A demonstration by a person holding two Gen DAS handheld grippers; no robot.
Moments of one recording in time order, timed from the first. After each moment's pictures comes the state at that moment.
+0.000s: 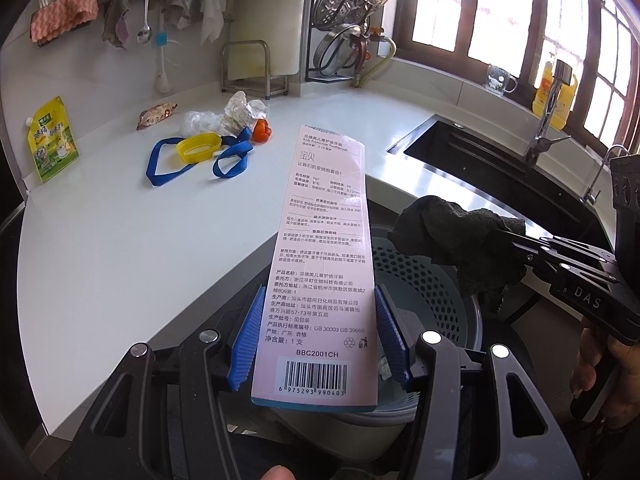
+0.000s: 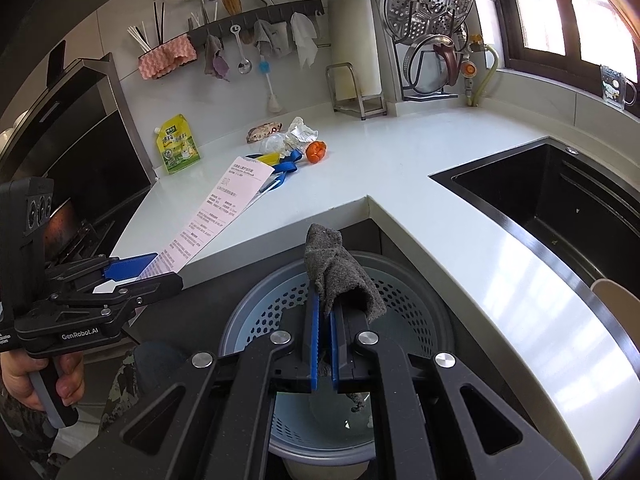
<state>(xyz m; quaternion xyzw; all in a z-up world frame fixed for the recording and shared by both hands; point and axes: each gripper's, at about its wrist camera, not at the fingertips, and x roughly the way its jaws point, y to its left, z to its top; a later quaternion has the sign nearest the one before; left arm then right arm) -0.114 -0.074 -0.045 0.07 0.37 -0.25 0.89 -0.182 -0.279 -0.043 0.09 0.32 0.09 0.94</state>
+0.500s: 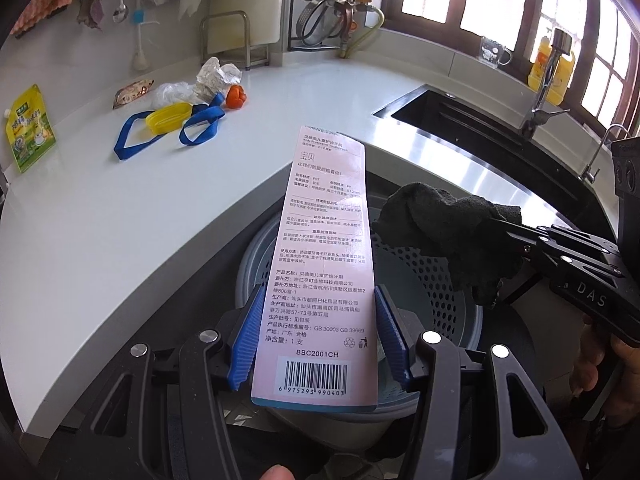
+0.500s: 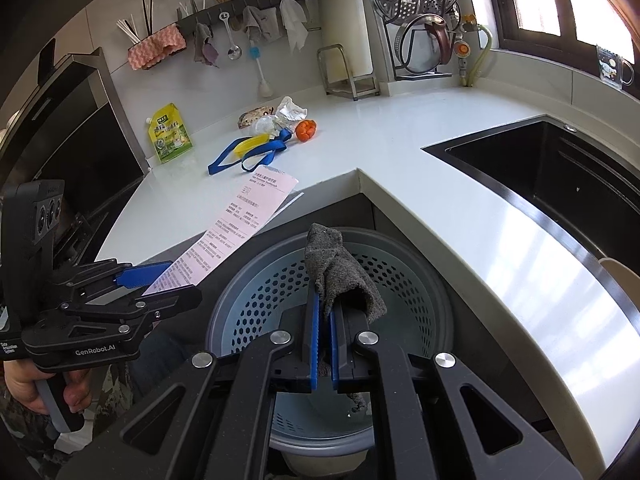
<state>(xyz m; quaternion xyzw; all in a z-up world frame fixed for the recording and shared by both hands) -0.106 -0.098 -0.078 0.08 0.41 -0.27 0.87 -0.179 -0.287 -0.069 0.10 0.35 0.08 0.93</state>
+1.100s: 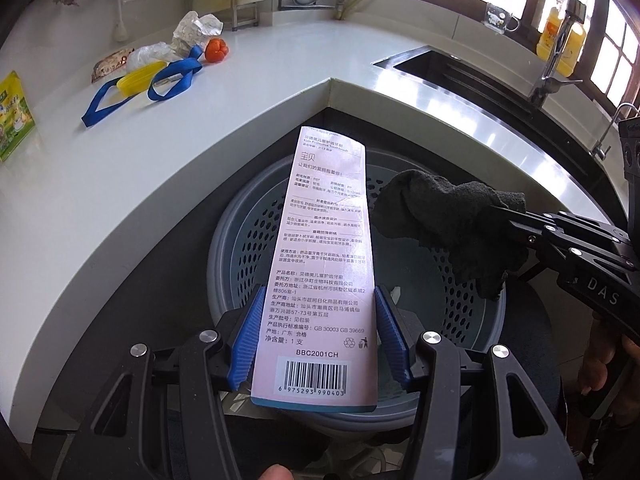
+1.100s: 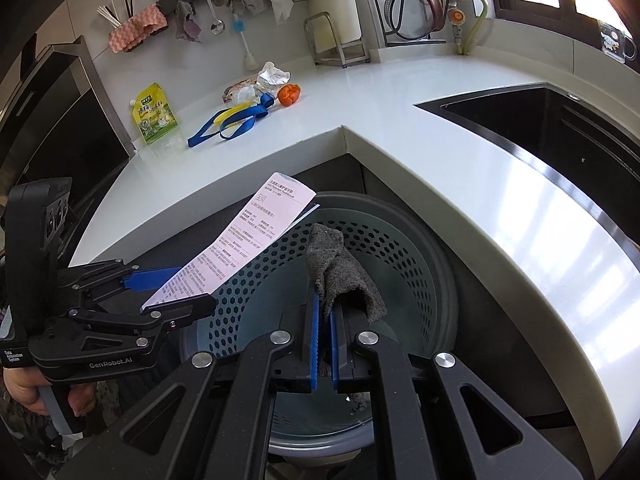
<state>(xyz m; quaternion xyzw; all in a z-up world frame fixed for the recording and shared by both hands) -0.091 -0.119 -0.120 0.10 0.46 -0.27 0.84 -0.161 -0.293 -0.102 0.11 0.39 0.08 0.91</state>
